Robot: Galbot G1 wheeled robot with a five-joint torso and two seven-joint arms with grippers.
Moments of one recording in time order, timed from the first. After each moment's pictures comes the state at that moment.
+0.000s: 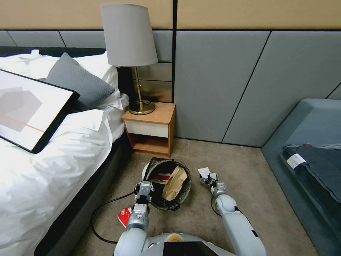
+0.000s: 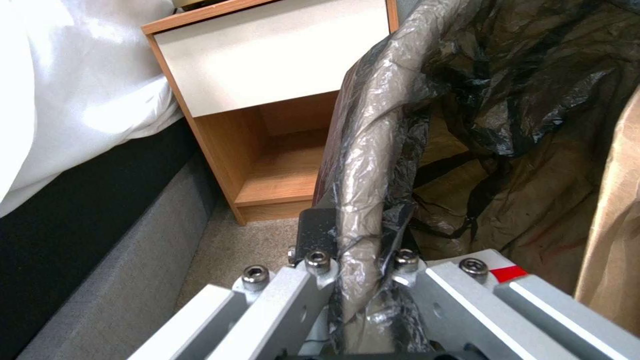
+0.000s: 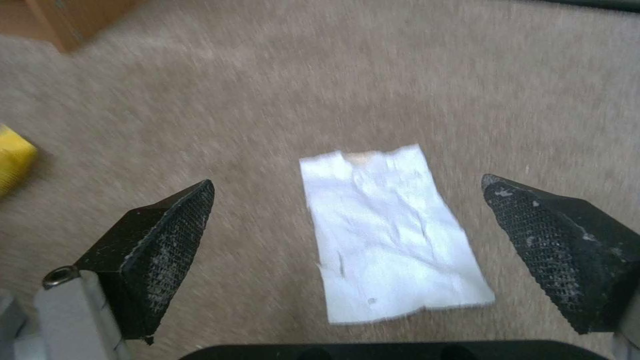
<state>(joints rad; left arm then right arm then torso) 1.76 -1.49 -0.22 -2.26 0.29 0.25 -0.22 -1.09 1.36 0.46 1.19 0.14 -0.04 -0.05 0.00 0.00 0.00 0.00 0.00</state>
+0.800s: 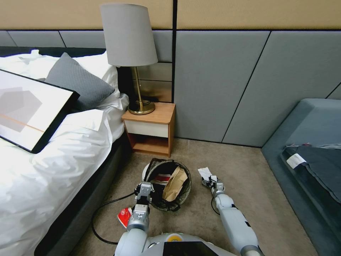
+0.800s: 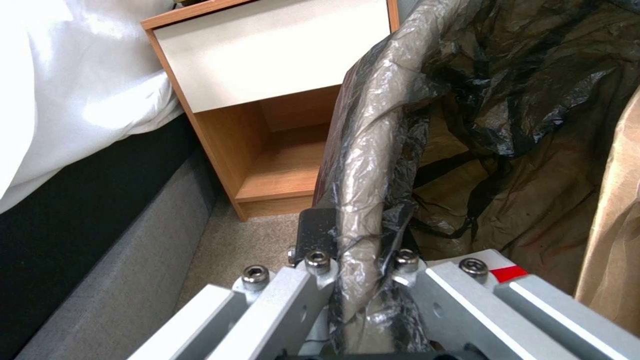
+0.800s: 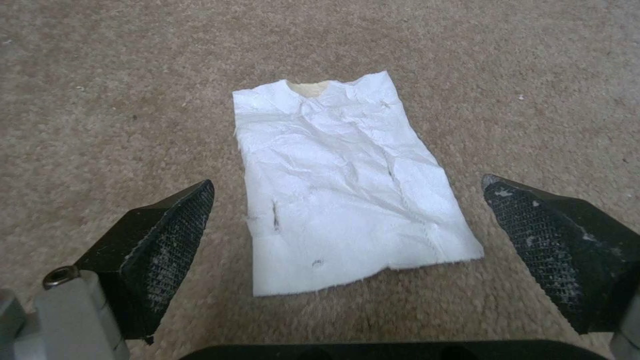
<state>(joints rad) 1.77 -1.49 -0.22 -2.26 0.29 0.25 -0.23 -0.97 1.37 0.48 0.93 0.12 0.03 -0.05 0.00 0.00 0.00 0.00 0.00</state>
